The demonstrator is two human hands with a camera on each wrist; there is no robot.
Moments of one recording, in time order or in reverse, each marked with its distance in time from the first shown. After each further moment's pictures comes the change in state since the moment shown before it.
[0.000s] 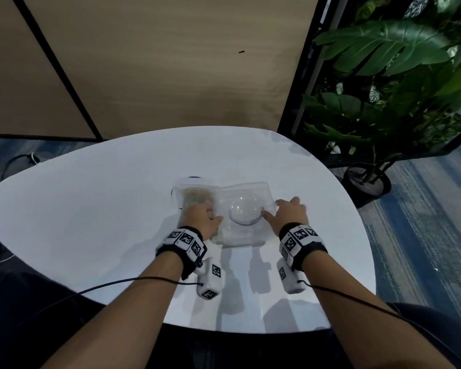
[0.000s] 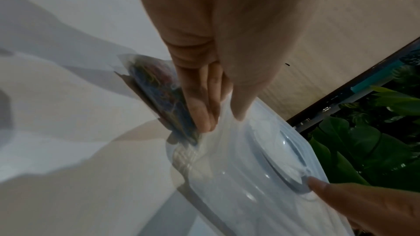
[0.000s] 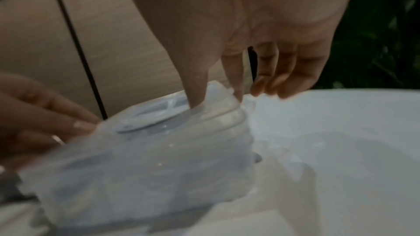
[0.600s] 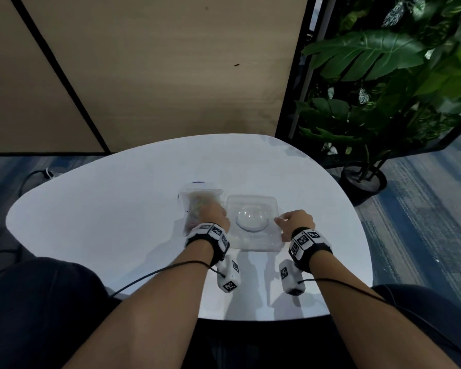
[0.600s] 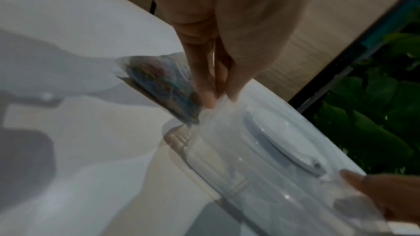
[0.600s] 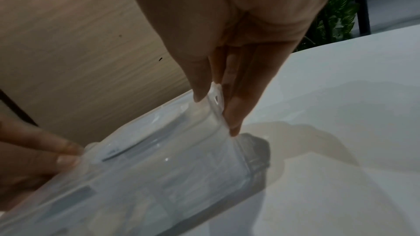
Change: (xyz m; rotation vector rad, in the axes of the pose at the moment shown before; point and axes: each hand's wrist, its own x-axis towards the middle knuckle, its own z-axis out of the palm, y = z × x) left_hand -0.027 0.034 0.001 0.216 0.125 -0.037; right_hand -0.022 0.023 -0.007 0.357 -0.089 0.194
